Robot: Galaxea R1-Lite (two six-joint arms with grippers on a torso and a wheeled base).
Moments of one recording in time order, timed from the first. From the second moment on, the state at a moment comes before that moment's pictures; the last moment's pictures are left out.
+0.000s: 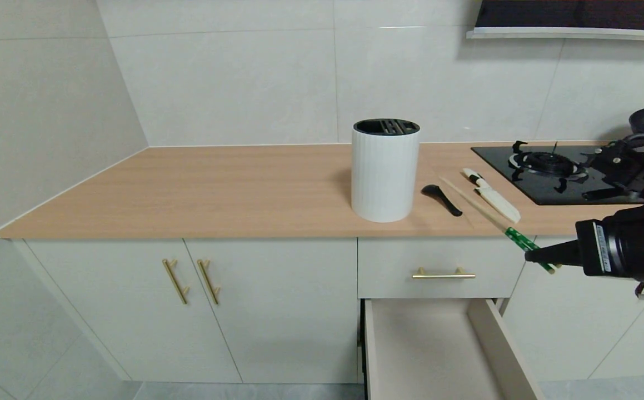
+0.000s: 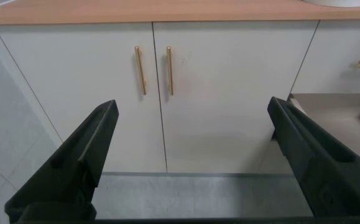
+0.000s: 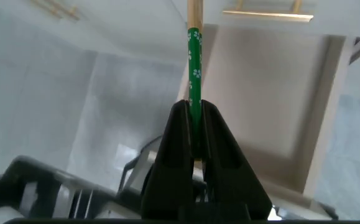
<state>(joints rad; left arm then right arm) 0.01 0.00 0.00 0.00 0.00 0.00 0.34 1.36 -1.04 0.33 0.19 0.29</state>
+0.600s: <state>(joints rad) 0.01 0.00 0.00 0.00 0.00 0.00 0.52 1.37 -0.95 0.34 0.24 0.28</state>
